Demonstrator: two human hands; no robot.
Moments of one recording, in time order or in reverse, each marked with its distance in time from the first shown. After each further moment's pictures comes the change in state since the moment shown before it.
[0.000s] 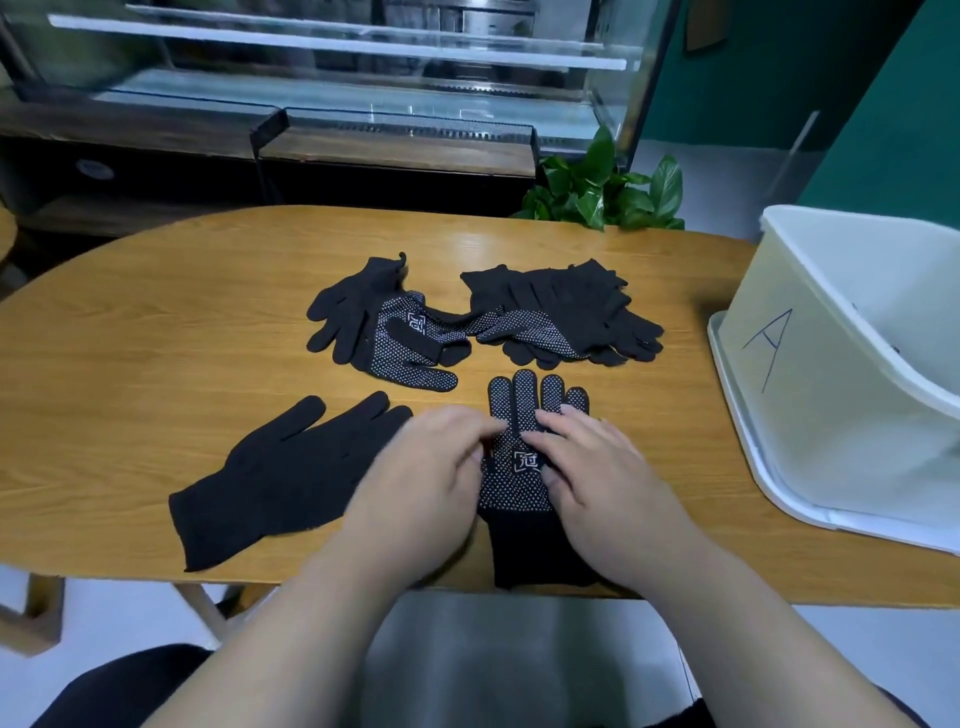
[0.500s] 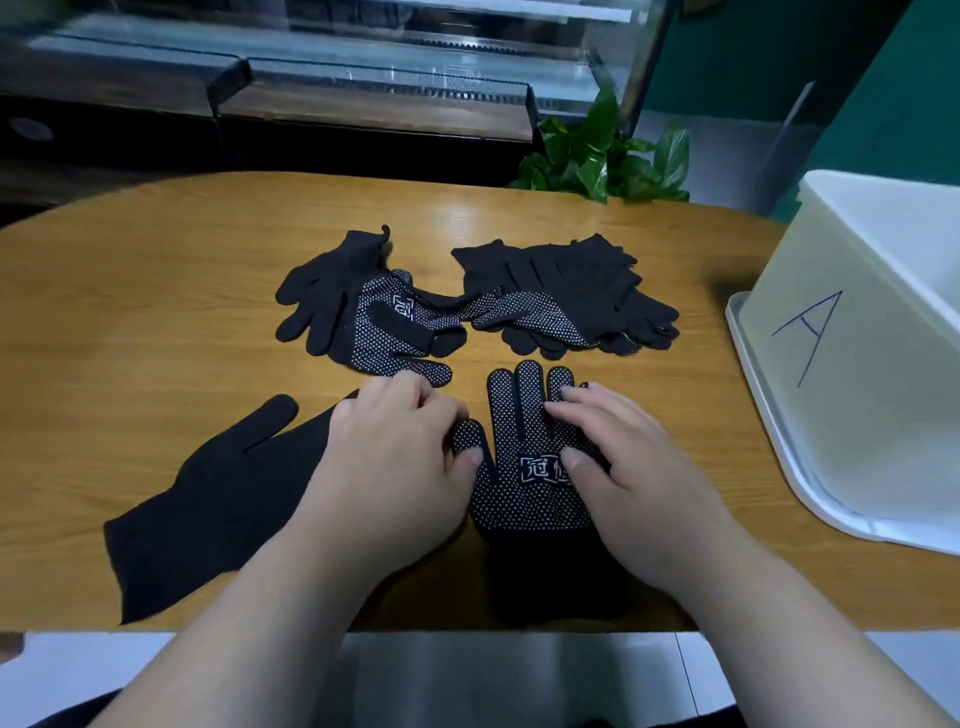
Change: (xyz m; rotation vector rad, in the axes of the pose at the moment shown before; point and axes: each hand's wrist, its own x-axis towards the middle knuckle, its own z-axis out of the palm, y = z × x) left_hand 0.023 -0.022 -0.003 0.377 -0.076 -0.116; right_hand 0.009 -0.001 -0.018 0.192 0.011 0.140
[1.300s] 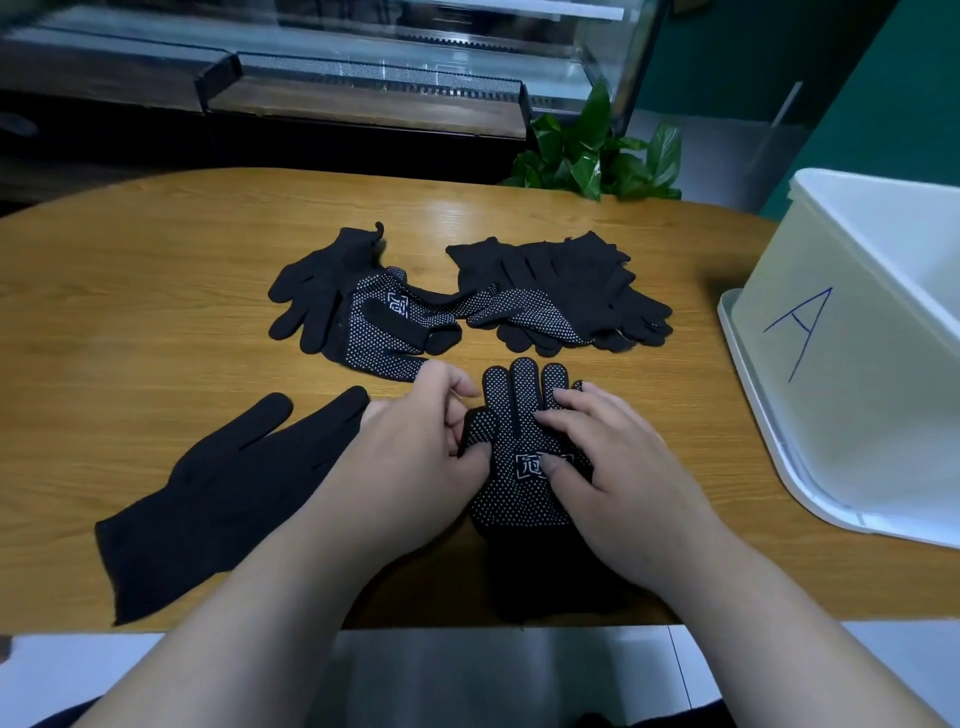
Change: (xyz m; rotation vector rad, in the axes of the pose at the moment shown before) left_hand 0.000 0.017 -0.014 -0.478 -0.116 -0.090; right_hand 0.000 -0.003 0.007 -0.121 -0.009 0.006
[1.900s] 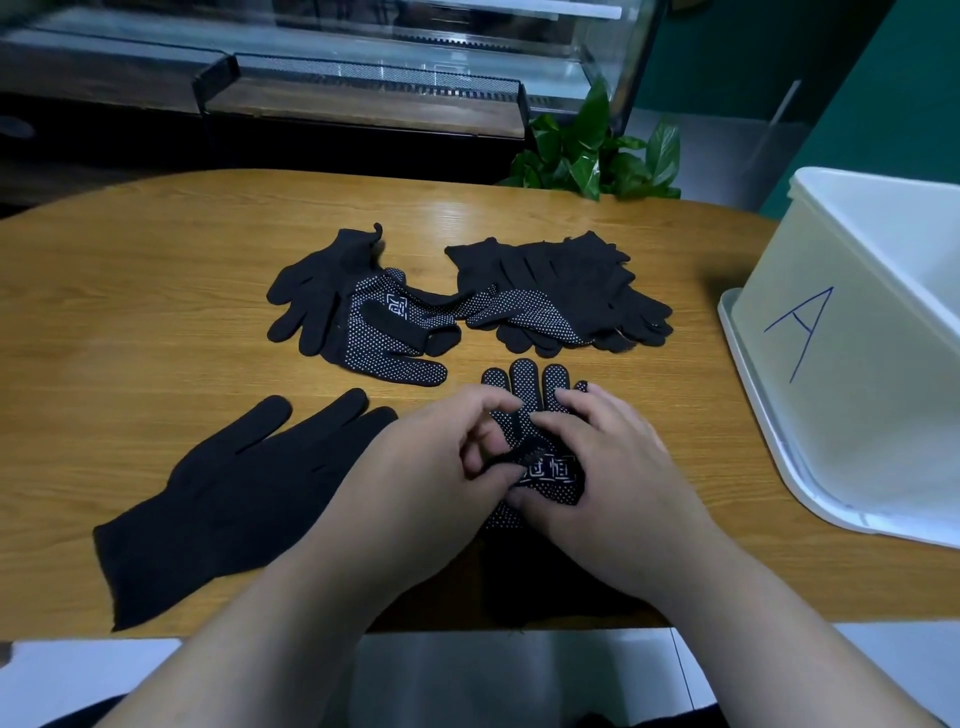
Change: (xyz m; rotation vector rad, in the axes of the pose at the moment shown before) left_hand -0.009 0.009 0.003 -0.049 -0.005 0.166; right_hand -0.001 -0.011 0.000 -0.037 -0.032 0.073
